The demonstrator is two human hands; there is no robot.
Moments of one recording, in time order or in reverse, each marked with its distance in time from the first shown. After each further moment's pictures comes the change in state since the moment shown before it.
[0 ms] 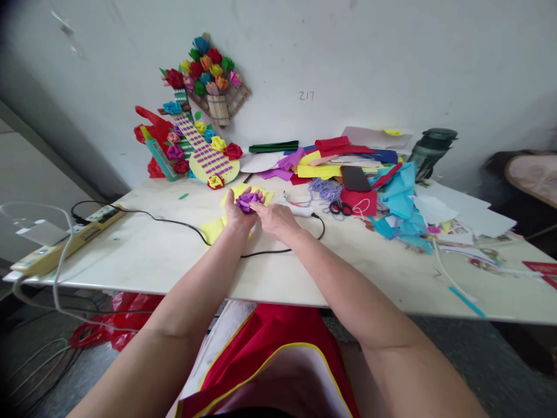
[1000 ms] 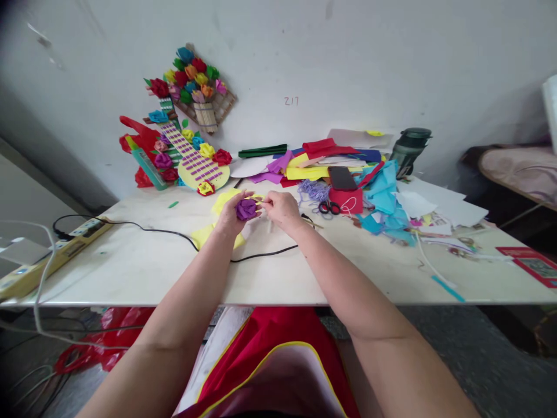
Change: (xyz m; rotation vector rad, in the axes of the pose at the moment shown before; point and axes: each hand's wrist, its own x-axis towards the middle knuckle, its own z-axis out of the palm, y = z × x) left_hand -0.005 0.009 -0.001 0.596 -0.265 -0.020; right_hand 0.015 0.044 0.008 0.514 0.437 0.143
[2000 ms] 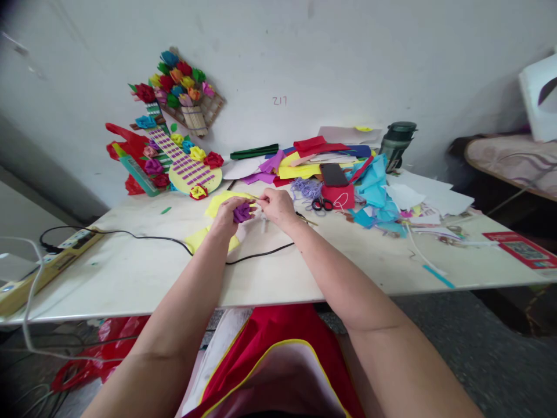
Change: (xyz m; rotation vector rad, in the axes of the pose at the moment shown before) left_hand 0.005 -0.006 -0.002 0.128 0.026 0.108; right_hand 0.003 0.003 -0.004 0.024 0.042 0.058
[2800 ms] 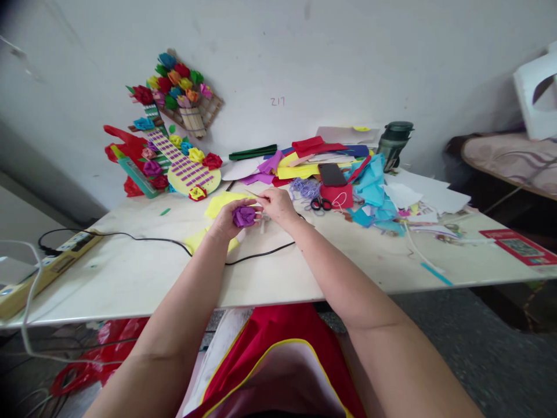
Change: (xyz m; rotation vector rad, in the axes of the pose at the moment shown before) left_hand -0.005 0.009 0.002 -0.046 -0.192 -0.306; right_hand 0.006 0.006 -0.003 -0.046 -0.002 -0.145
